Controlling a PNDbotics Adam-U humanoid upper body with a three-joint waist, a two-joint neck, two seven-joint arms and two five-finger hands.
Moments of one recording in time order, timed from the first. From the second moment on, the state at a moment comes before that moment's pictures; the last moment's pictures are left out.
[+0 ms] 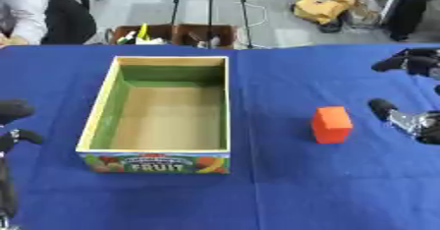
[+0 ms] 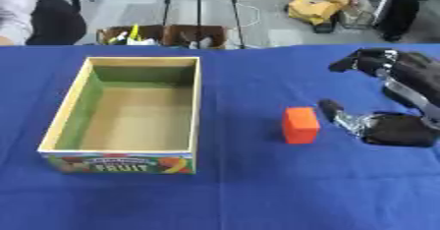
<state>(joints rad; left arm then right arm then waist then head) -0.30 0.11 0.03 -1.98 -0.05 0.06 0.39 -0.42 -0.82 -0.04 -1.98 0.69 -0.05 0.49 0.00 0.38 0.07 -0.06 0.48</state>
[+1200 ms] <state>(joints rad) -0.30 0.12 0.02 -1.98 -0.05 0.07 0.38 -0.61 -0.93 0.07 -1.84 0.60 0.04 0.76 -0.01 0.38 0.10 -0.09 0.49</state>
